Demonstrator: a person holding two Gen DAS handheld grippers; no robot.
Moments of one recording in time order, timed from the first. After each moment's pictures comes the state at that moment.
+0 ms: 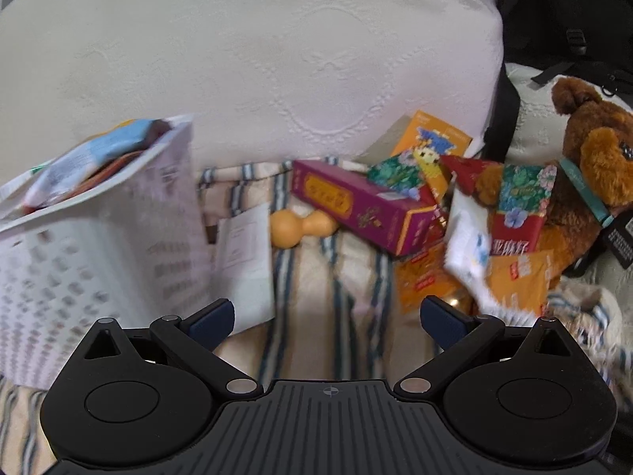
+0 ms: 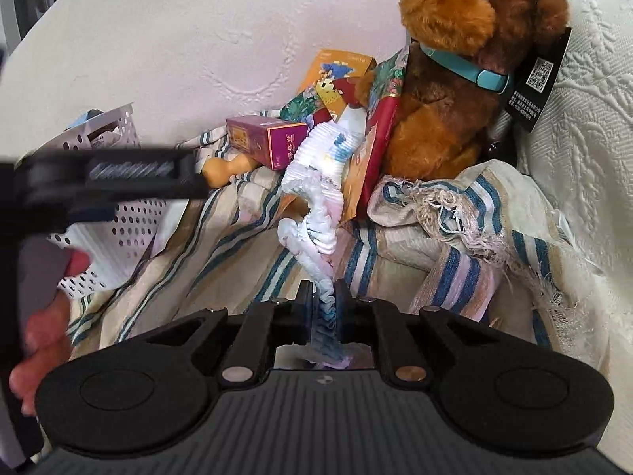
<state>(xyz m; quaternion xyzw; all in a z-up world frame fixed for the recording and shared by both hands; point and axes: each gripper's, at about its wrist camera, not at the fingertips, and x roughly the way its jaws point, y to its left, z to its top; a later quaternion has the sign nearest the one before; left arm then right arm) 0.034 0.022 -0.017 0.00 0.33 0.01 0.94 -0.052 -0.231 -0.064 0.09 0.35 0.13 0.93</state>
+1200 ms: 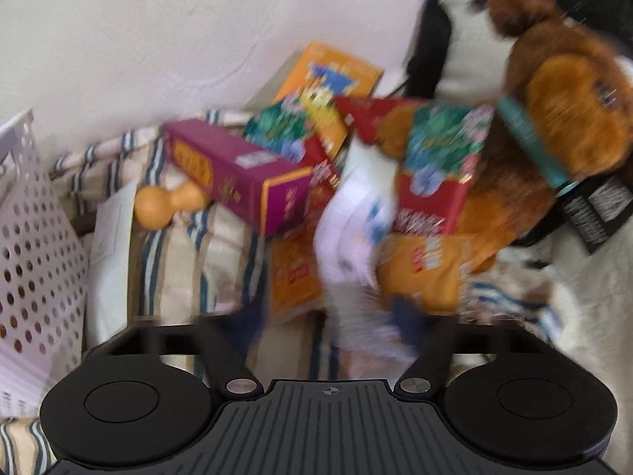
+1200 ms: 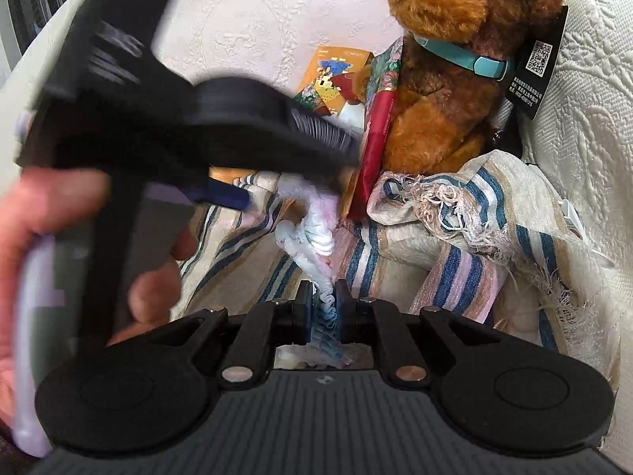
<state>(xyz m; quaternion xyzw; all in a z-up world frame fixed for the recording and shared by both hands) 0.093 -0.052 -0.039 0.02 0.44 -0.07 0.90 -0.033 -0.228 -0.076 0.11 0.35 0.15 0.92</state>
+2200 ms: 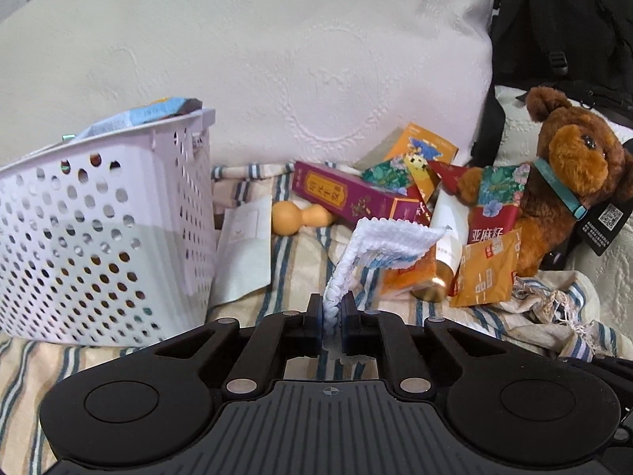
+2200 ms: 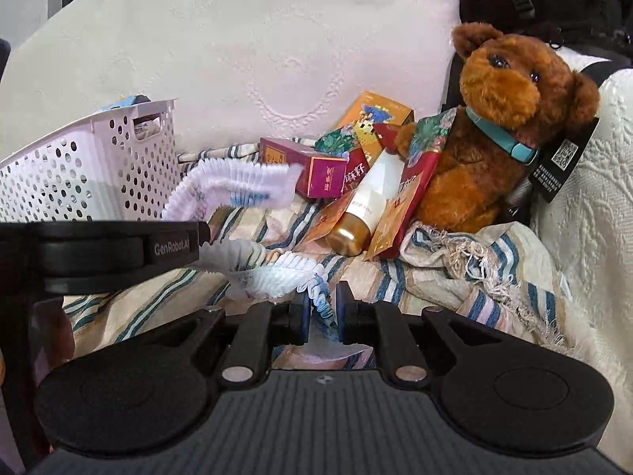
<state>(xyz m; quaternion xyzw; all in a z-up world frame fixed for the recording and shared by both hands) -0.022 0.020 -0.029 -0.03 0.29 0.02 0.96 -0.055 -0.184 -0.061 0.00 0.28 0.15 0.95</state>
